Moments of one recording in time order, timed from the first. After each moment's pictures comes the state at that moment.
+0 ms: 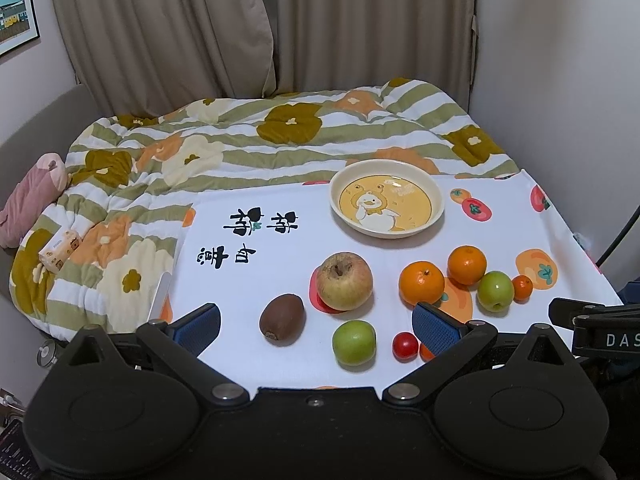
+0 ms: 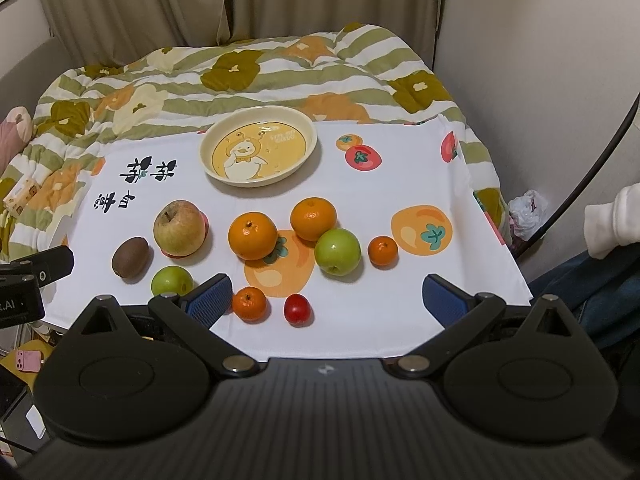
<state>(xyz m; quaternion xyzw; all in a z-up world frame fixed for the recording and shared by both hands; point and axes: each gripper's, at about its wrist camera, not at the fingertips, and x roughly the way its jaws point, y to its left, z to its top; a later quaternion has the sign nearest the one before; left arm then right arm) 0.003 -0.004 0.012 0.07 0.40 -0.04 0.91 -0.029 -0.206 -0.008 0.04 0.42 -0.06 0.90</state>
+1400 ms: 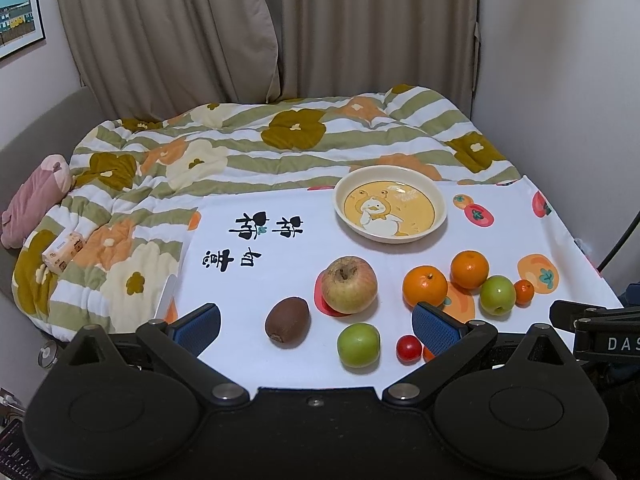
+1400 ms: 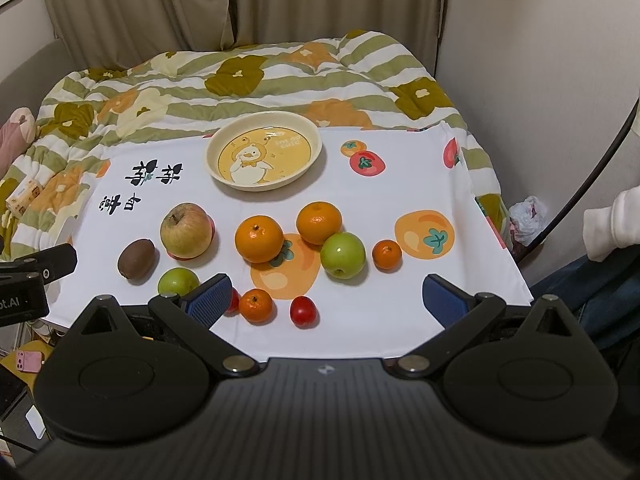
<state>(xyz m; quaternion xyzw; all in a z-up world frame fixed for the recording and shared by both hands) 0.000 0.002 0.019 0.07 0.39 -0.04 0.92 -0.033 -0.200 -0.002 0.04 0.42 -0.06 0.91</state>
